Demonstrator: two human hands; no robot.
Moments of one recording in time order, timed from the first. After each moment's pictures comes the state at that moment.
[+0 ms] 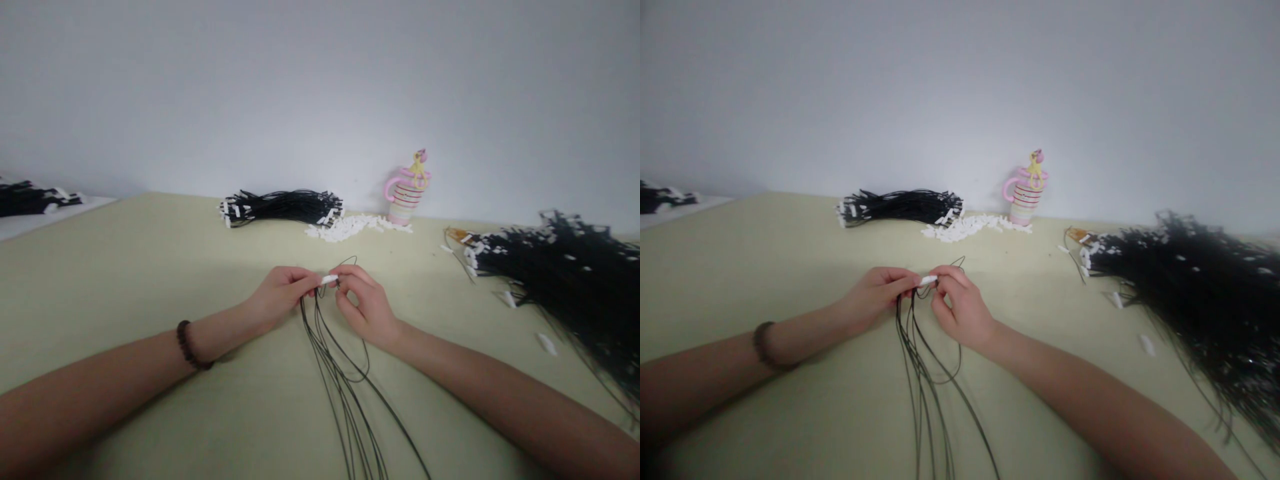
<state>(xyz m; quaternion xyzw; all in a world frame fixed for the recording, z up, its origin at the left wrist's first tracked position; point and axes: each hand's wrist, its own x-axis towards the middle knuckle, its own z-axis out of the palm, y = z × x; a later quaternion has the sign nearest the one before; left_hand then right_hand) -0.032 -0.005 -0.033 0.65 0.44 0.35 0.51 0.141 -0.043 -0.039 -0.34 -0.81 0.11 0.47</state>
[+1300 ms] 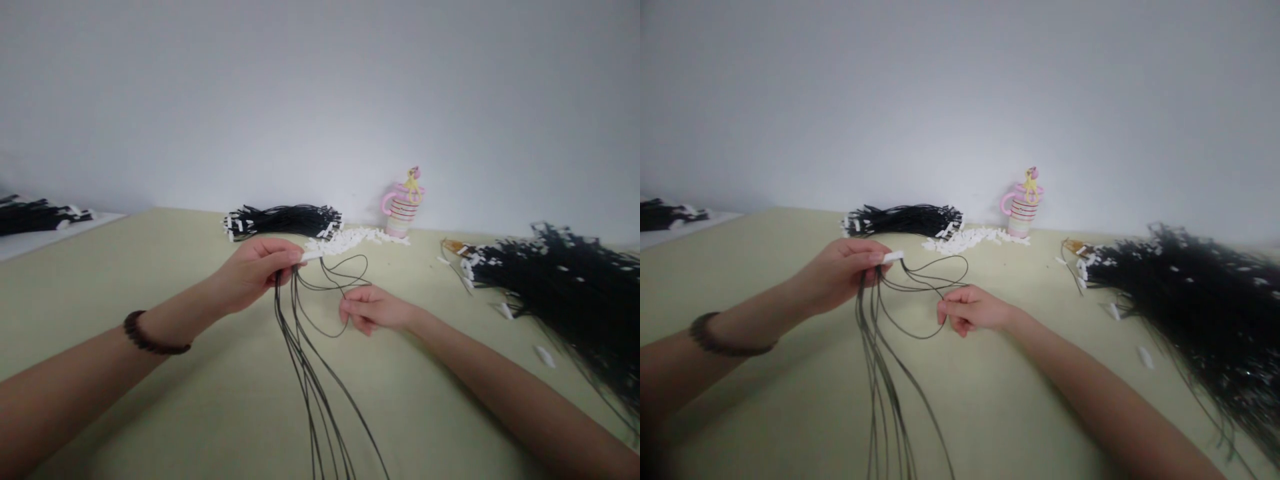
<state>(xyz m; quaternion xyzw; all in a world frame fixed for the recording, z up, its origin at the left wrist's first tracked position) -0.057 0.005 0.029 0.66 0.37 0.42 0.50 0.175 -0.014 -0.032 -0.31 -0.69 0.61 0.23</state>
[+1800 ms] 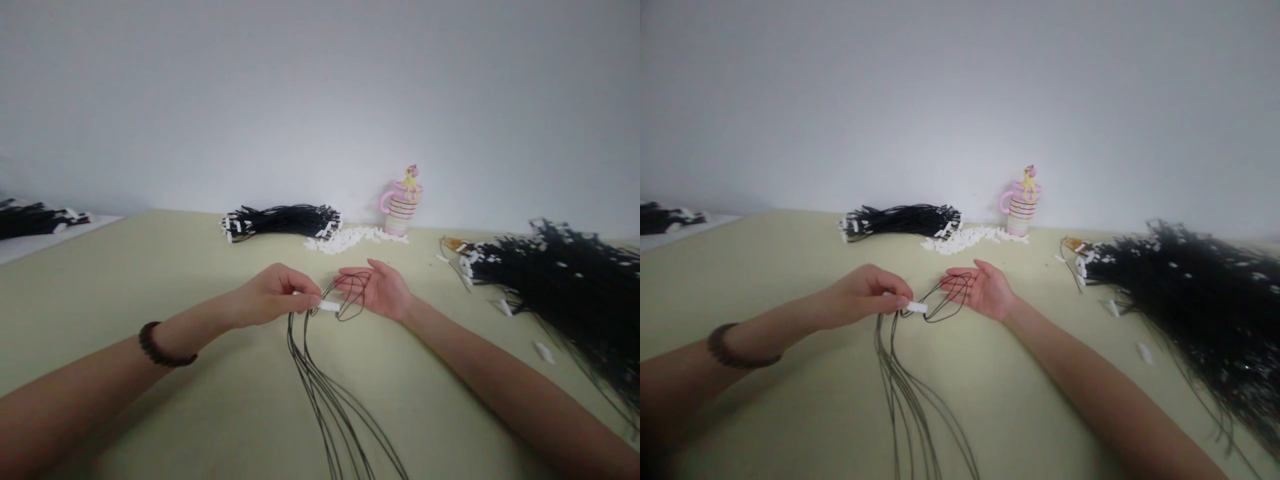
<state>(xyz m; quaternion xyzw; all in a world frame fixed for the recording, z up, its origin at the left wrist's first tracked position) -0.048 -0.008 0.023 0.81 0.35 0.20 0.44 0.182 0.003 -0.033 -0.26 -0.42 0.76 0.42</state>
